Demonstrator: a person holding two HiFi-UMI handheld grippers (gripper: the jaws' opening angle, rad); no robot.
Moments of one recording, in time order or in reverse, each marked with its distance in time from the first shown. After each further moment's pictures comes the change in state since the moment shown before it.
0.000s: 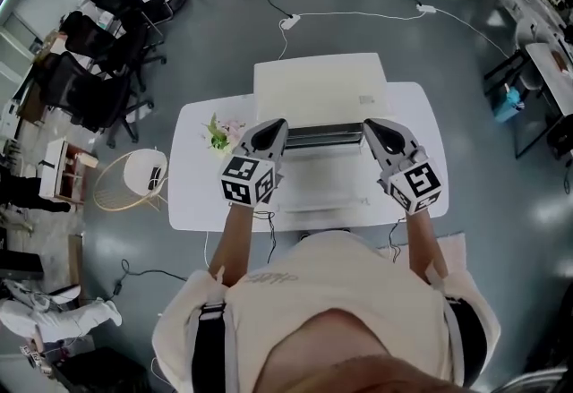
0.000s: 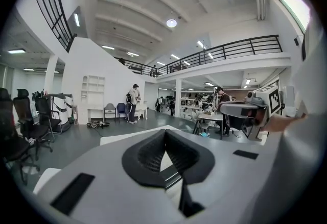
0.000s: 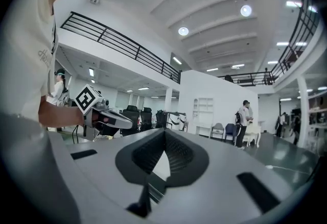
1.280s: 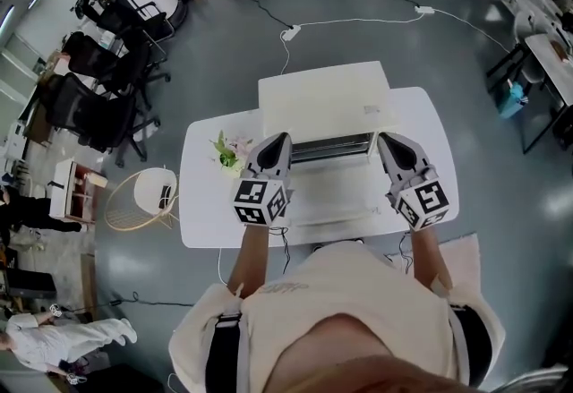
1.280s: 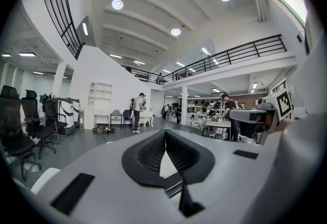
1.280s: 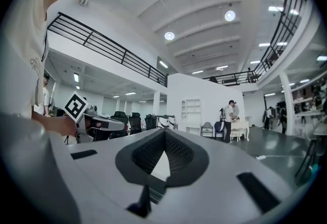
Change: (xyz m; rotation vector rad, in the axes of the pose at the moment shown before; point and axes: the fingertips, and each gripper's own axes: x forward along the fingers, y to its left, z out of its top) left arm -0.006 0.014 0.005 -0.011 -0.095 0.079; right arm -0.012 -0.009 -0.009 0.096 -0.043 -0.141
